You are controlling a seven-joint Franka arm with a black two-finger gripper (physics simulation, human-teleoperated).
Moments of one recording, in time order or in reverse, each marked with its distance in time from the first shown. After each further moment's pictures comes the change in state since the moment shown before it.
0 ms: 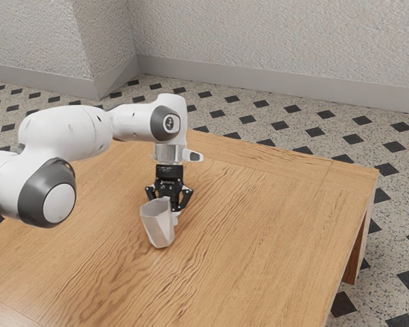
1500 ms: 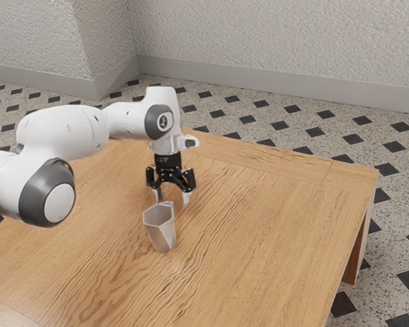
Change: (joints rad) arm 0.008 0.009 0.040 0.010 -0.002 0.259 0.150
